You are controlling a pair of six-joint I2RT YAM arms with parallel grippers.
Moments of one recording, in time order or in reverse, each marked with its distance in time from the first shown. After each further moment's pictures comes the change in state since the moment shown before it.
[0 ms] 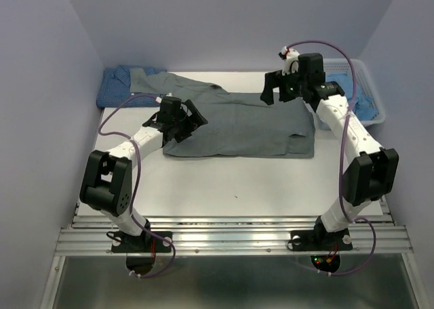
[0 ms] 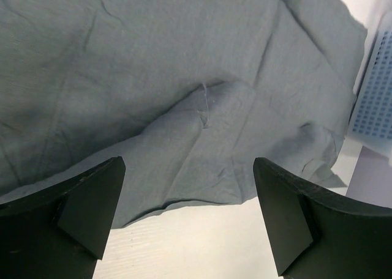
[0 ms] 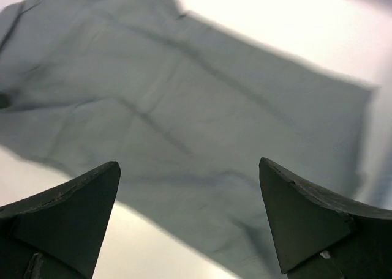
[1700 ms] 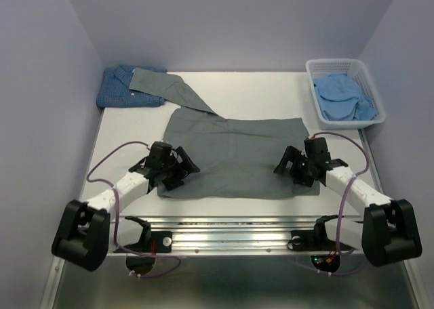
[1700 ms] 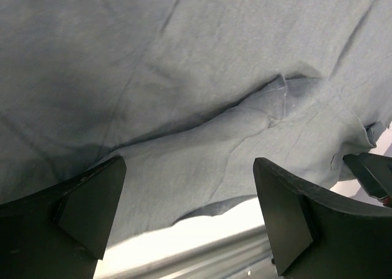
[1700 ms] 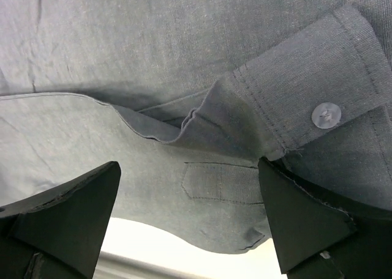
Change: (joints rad) left arm -0.046 -0.375 -0.543 -0.045 0.089 -0.065; right arm -0.048 -0.478 -1.138 0.230 0.095 0.713
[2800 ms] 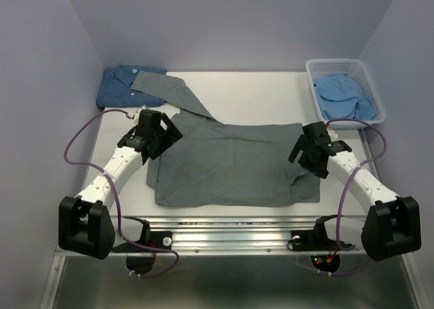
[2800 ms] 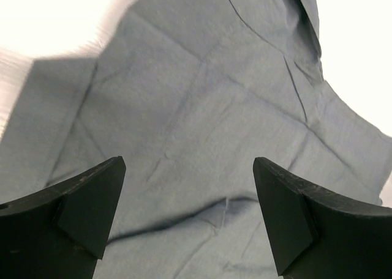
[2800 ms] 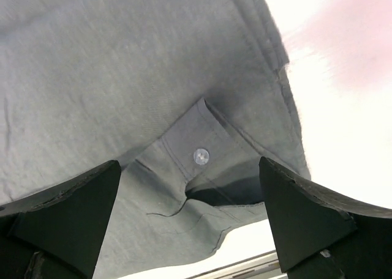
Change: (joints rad) left arm 0.098 0.031 0.396 -0.288 -0.276 0.089; right arm 0.032 0.001 0.236 -0.366 0.423 0.116
